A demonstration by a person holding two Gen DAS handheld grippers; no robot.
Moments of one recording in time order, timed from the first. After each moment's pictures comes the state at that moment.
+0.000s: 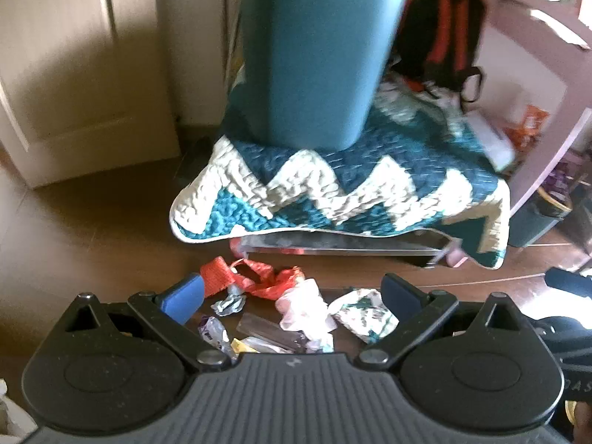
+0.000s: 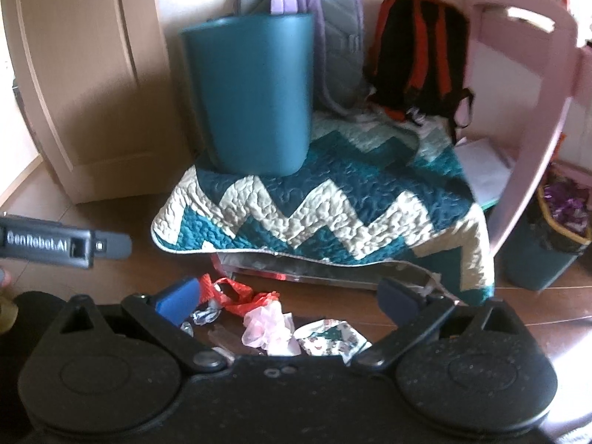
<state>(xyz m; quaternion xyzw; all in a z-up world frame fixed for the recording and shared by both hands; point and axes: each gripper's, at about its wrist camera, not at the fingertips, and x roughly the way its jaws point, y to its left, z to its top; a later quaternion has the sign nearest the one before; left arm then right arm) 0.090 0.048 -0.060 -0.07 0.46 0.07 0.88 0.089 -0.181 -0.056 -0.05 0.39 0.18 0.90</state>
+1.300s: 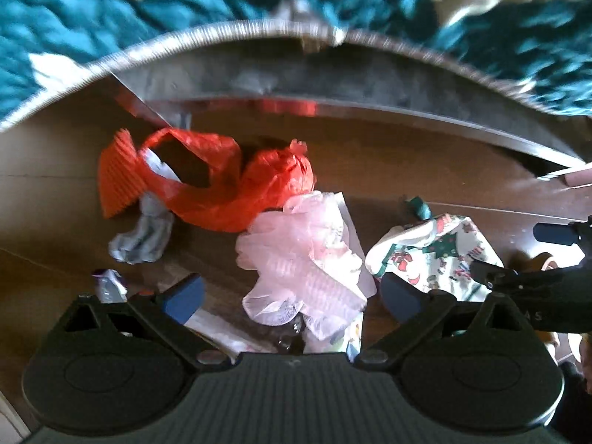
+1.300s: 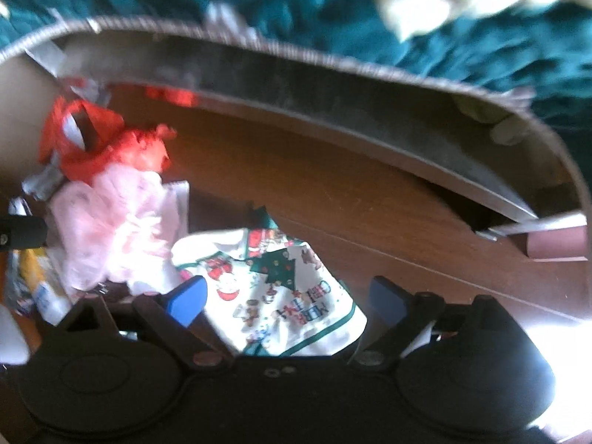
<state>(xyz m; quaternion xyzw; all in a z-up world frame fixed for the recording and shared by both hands) 0.304 0.029 -0.446 -0.08 0.69 0.09 0.72 0.347 -0.185 -0.467 -0.17 0.65 0.18 0.72</state>
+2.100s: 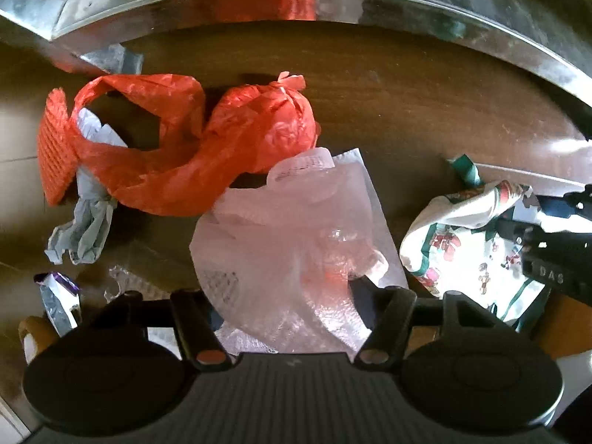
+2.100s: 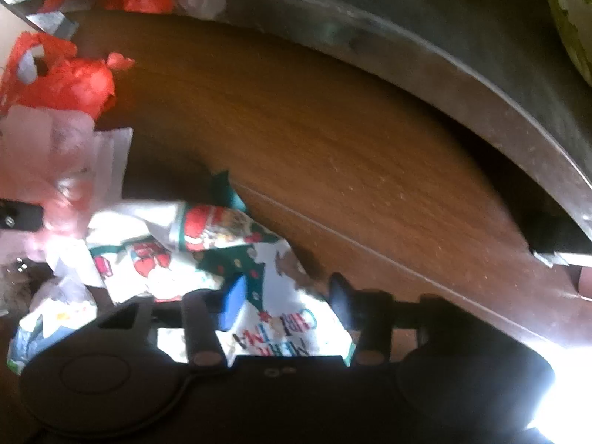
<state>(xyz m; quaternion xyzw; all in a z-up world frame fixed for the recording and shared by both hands) 0.312 0.018 -0.545 -0.06 0.73 0.07 0.68 0.373 -0.202 -0.555 -0.20 0.67 0.22 0.68</state>
